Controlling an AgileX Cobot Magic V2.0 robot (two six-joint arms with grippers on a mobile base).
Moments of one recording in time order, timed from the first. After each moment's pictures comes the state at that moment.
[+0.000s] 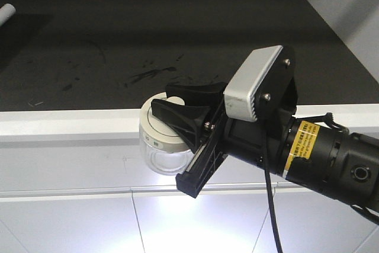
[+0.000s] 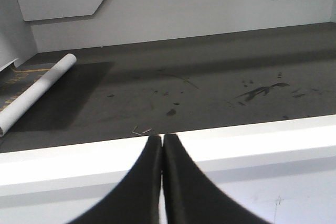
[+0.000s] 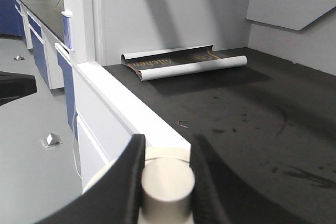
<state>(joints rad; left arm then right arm) 0.00 0.27 -0.20 0.01 0.09 0.01 0.69 1.22 -0.75 -0.79 -0.46 0.65</state>
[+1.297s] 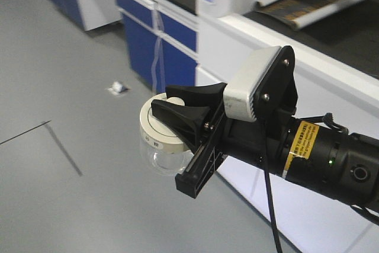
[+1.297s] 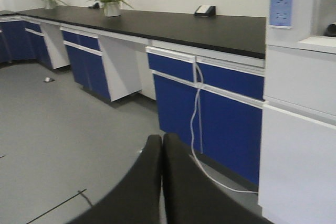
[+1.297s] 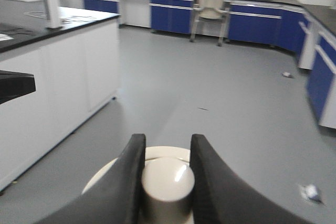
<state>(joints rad) 0.00 0.27 -0.20 0.01 0.09 0.01 0.69 1.22 -0.75 -0.79 -0.45 0.65</state>
